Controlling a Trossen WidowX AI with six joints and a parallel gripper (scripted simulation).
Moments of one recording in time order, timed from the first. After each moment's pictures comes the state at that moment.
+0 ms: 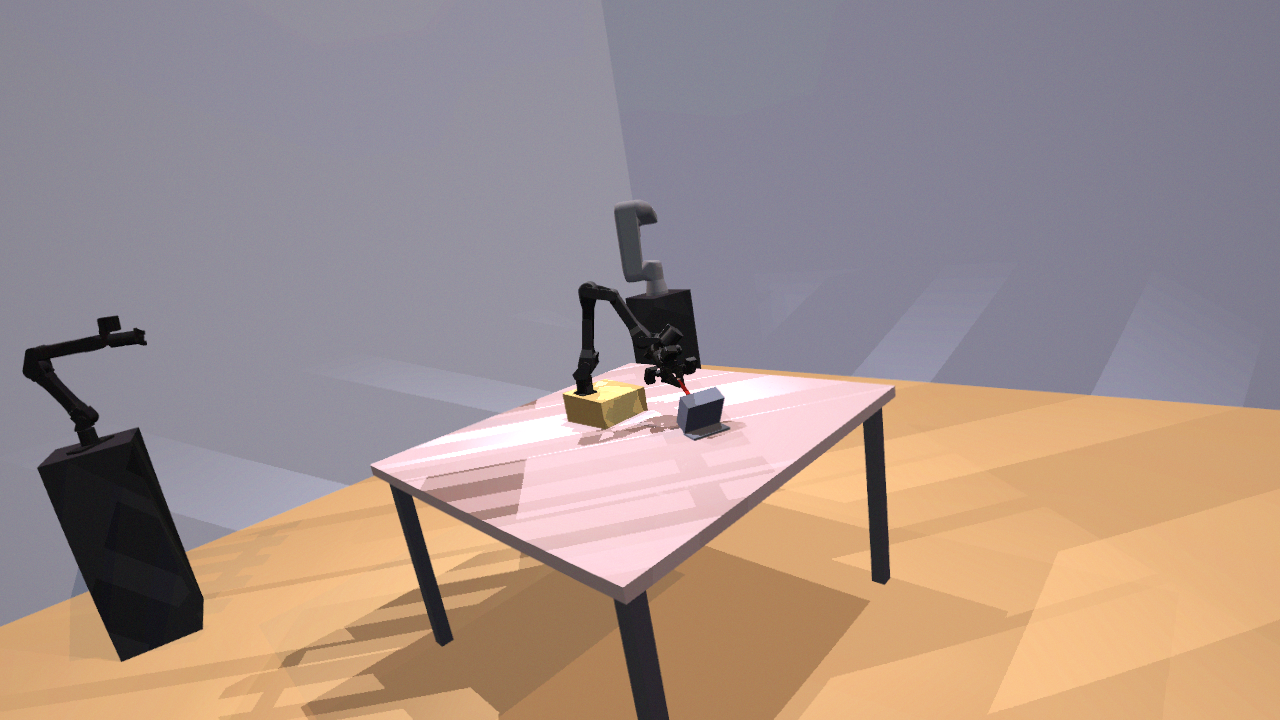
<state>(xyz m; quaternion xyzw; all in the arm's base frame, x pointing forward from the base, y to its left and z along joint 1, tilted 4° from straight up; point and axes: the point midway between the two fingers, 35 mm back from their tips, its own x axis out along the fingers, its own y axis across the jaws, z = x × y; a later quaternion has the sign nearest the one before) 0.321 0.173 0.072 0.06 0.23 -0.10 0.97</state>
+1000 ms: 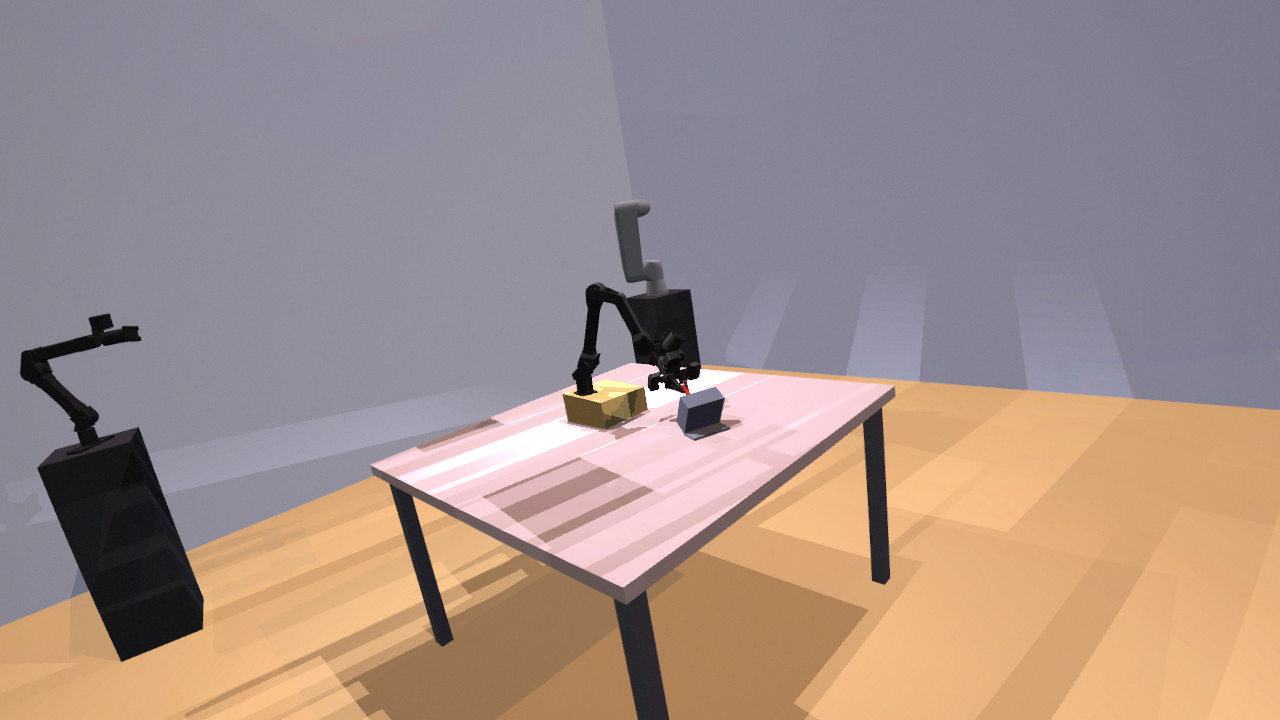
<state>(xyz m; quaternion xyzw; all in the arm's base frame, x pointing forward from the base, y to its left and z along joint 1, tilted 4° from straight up) 0.344 0.169 0.058 0.07 0.22 -0.10 0.97</state>
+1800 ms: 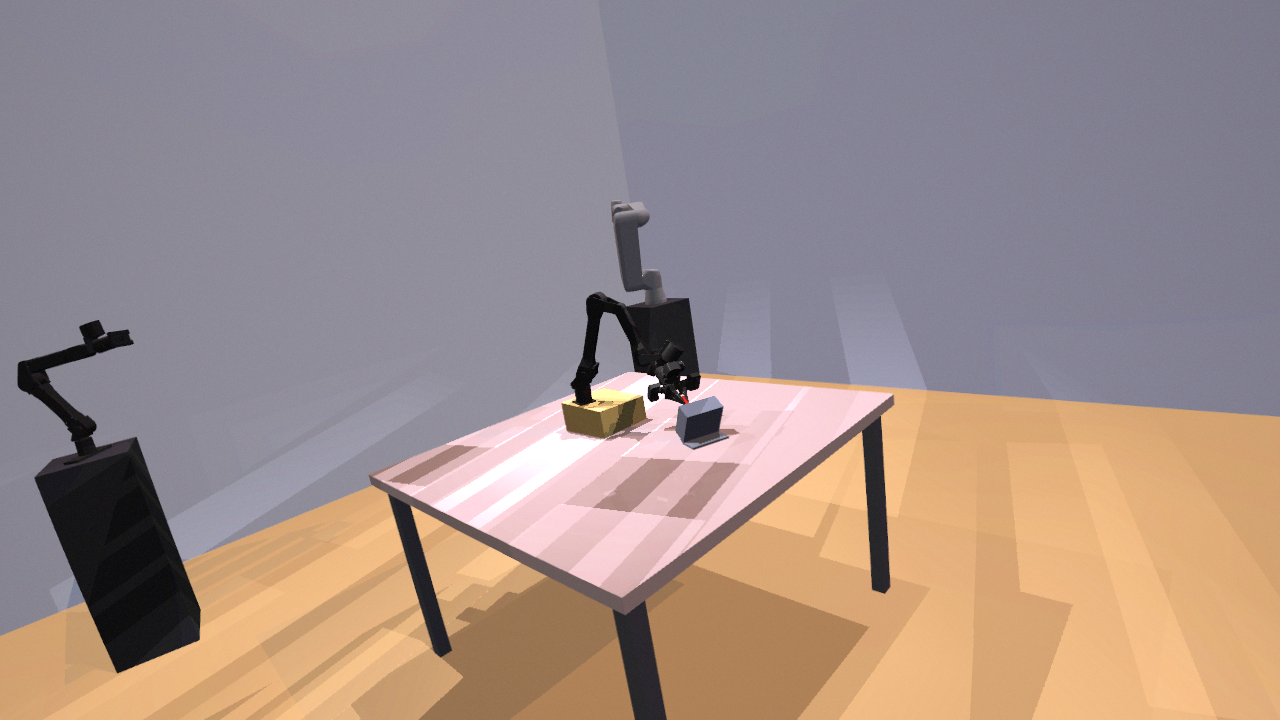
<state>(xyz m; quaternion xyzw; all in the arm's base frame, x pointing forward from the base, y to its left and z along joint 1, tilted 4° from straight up) 0.351 0.167 0.054 0.06 0.22 -0.10 0.97</state>
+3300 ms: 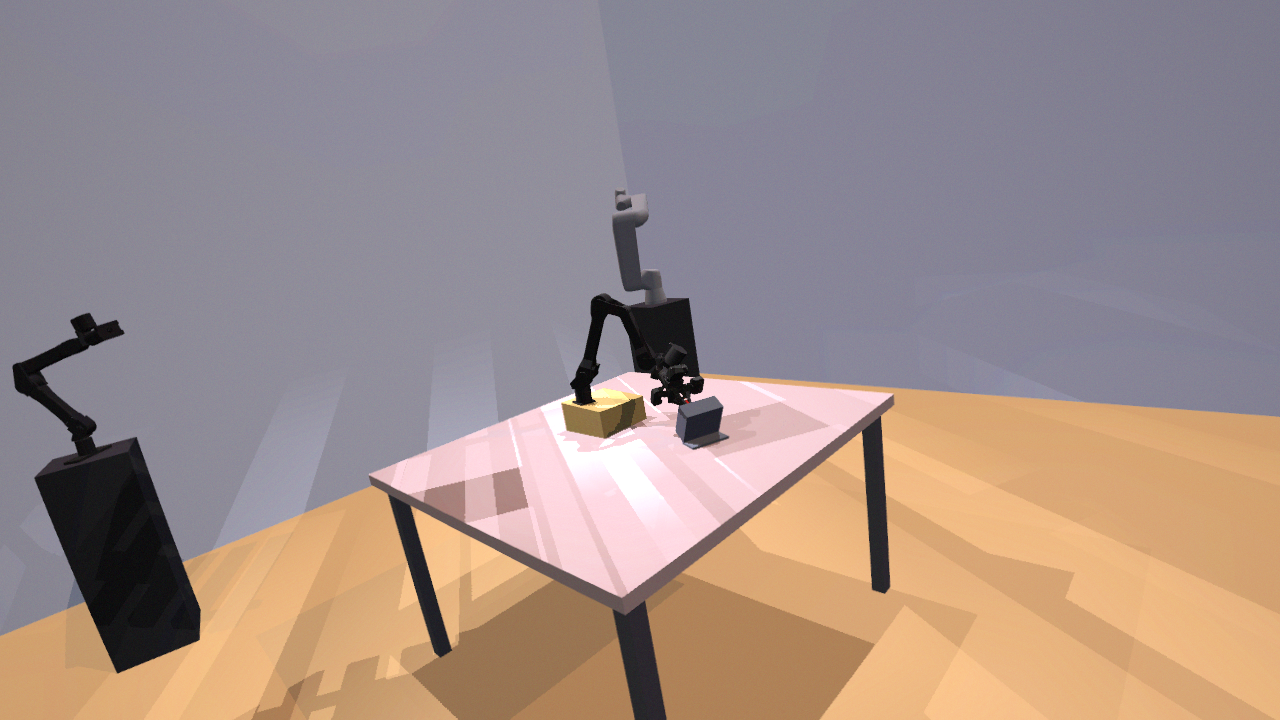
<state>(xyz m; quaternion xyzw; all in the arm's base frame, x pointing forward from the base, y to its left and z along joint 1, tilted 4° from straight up) 0.370 0.165 0.046 0.06 0.22 -0.10 0.97</state>
